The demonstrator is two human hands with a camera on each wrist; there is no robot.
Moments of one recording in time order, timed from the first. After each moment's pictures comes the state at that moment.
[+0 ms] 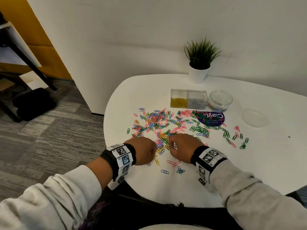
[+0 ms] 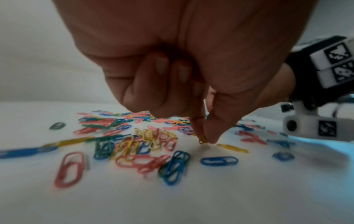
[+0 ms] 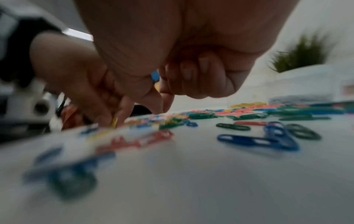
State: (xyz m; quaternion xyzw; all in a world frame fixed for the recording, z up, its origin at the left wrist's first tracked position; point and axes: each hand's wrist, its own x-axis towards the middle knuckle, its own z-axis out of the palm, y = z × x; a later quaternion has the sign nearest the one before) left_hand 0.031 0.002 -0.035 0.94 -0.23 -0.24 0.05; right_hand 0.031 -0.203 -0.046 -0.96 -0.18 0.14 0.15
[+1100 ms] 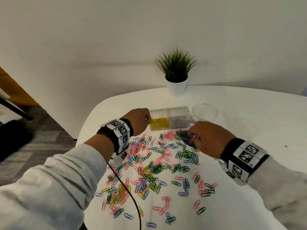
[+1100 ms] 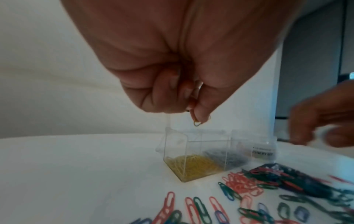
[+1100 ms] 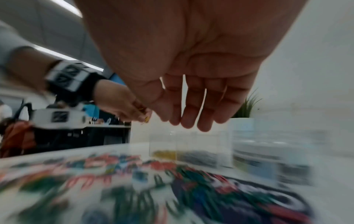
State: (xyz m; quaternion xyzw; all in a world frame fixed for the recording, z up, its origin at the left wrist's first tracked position) left_hand 0.233 -0.076 0.007 0.97 -0.21 -0.09 0.12; right_hand 0.114 -0.336 0.001 -0.99 -0.11 0.06 0.12
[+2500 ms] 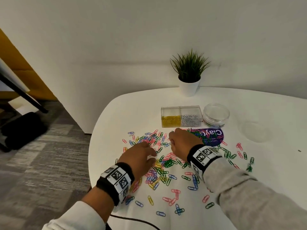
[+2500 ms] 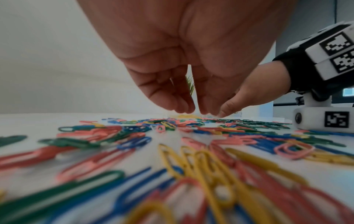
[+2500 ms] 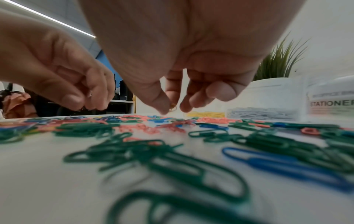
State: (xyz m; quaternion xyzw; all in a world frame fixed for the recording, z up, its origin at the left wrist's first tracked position) left_hand 0.104 -0.018 -0.052 0.96 -0.23 -0.08 0.15; right_hand 0.132 -0.233 -0.045 -0.98 -0.15 0.08 0.08
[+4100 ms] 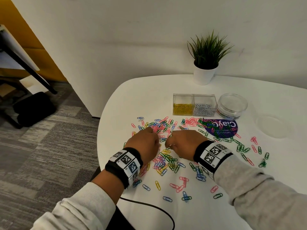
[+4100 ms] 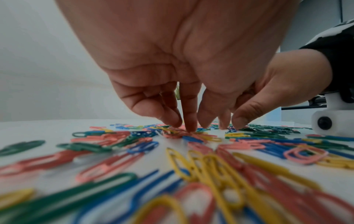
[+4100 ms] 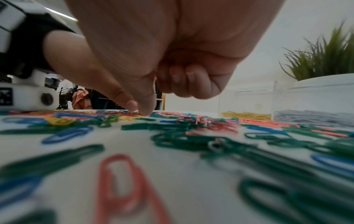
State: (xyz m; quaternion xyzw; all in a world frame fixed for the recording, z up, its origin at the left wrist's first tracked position) left_hand 0.107 -0.013 -0.067 0.98 -0.16 -0.08 0.12; right_hand 0.111 -0.208 -0.047 -0.94 -0.29 0.15 0.07
